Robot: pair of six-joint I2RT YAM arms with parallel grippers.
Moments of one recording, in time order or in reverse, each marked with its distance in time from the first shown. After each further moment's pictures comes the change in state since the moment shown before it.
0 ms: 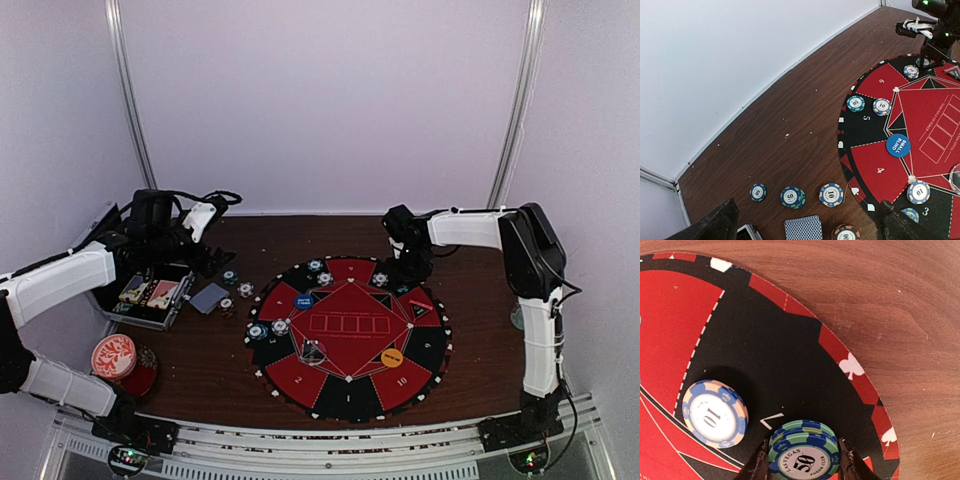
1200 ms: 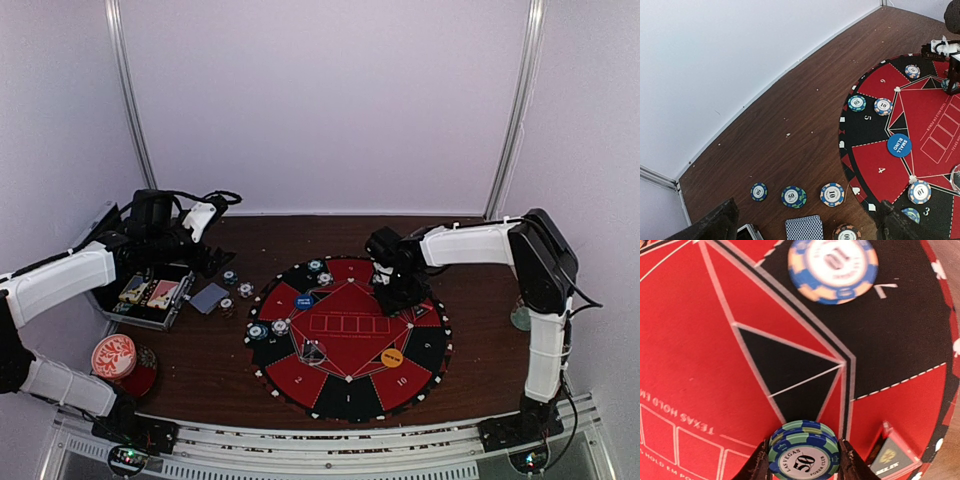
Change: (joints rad) left arm 0.000 0.000 0.000 0.000 -0.005 0.000; right arm 0.178 -0.134 -0.189 -0.032 -0.018 0.013
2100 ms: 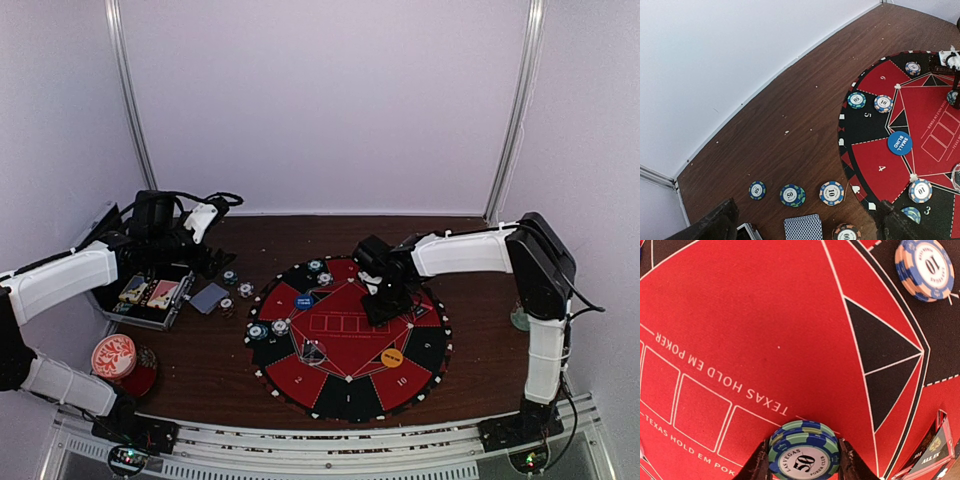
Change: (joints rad) left arm 0.000 0.015 0.000 0.000 -0.002 0.000; right arm 0.091 -0.006 -0.018 0.032 -0.058 -0.027
